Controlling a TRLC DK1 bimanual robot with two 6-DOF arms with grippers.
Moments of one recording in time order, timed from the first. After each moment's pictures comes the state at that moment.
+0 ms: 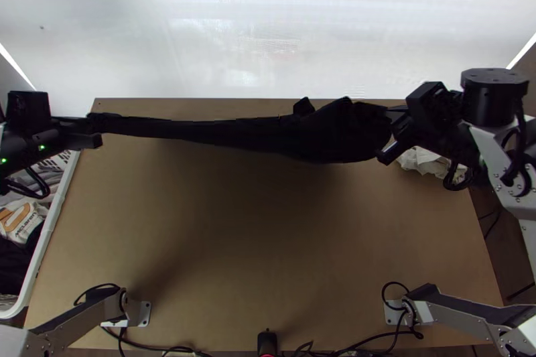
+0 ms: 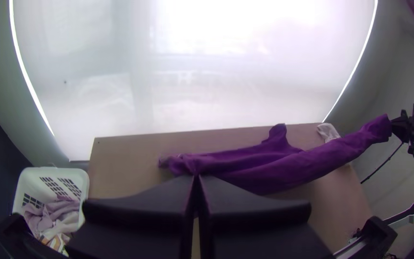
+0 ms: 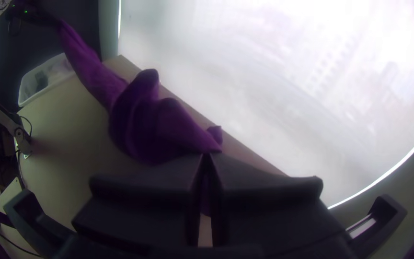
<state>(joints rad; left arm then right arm) 0.16 1.18 1.74 -1.14 0.30 0.11 0.41 1.29 1.81 -1.05 -0.07 -0.31</state>
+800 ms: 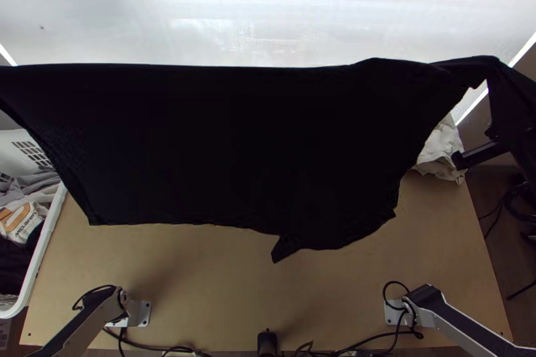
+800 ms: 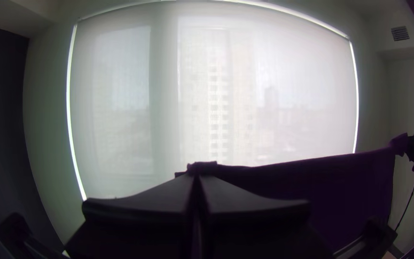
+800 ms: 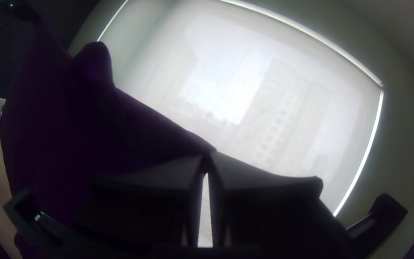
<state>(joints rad) 0.32 1.05 2.20 -1.02 0.31 0.02 0.43 0.96 1.72 -0.52 0.08 -0.53</state>
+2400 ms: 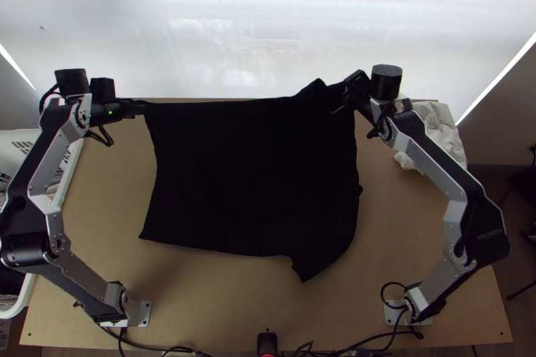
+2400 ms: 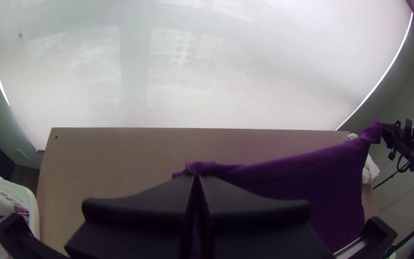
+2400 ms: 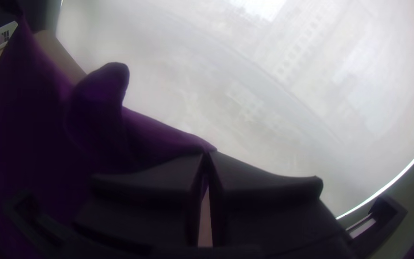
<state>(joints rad) 0.18 1.75 1.56 -0.49 0.38 0.06 0.29 1.79 1.51 -0.12 0.09 -0.48</state>
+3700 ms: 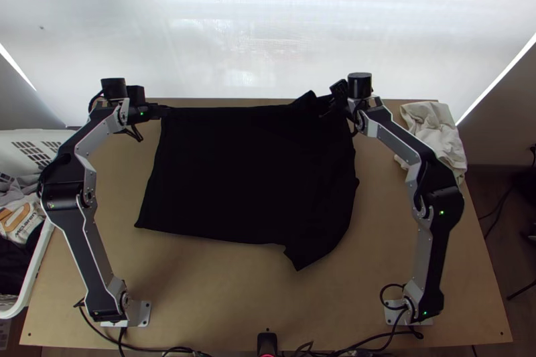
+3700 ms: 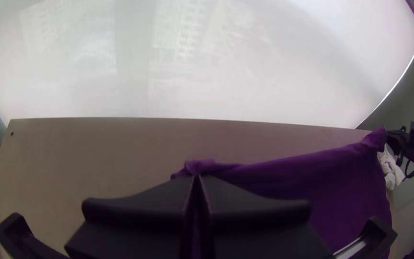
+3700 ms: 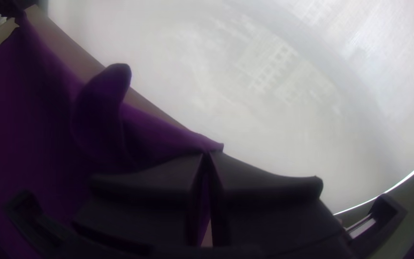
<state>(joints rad) 0.13 2.17 1.72 -0.24 0.33 0.03 0.26 2.16 1.72 -0.11 0.09 -0.43</state>
